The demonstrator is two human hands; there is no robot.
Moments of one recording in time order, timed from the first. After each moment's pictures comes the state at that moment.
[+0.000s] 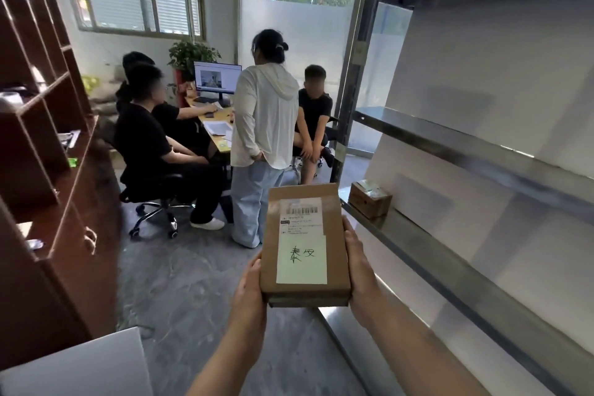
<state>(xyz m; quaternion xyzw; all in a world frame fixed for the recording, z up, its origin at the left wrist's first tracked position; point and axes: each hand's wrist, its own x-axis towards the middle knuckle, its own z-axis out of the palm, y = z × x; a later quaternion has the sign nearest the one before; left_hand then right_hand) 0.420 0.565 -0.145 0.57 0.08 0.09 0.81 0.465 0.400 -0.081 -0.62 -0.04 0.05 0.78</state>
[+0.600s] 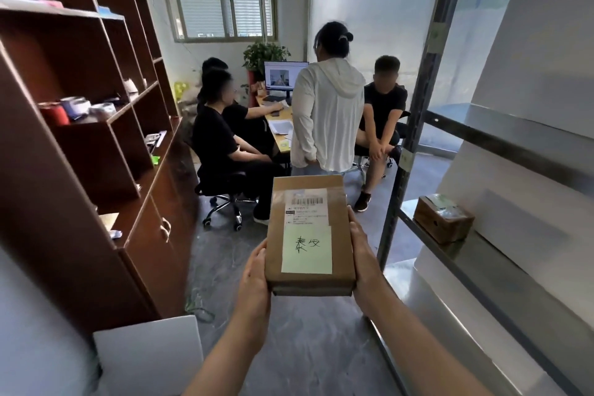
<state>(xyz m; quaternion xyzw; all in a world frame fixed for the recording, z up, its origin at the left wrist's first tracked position) 0.498 0.598 -0.130 0.59 0.17 0.18 0.77 0.589 0.443 -0.094 -0.59 -0.09 0.12 0.79</state>
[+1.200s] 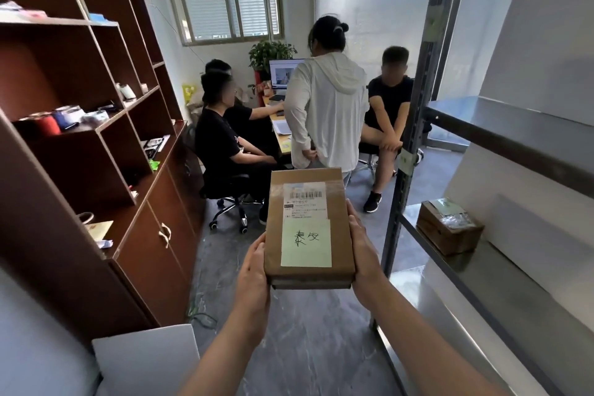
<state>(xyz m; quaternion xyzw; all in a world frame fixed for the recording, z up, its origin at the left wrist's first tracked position) 0.578 0.565 -0.130 0.61 0.17 0.21 0.75 0.676 0.411 -0.099 -0.53 -0.10 0.15 0.83</state>
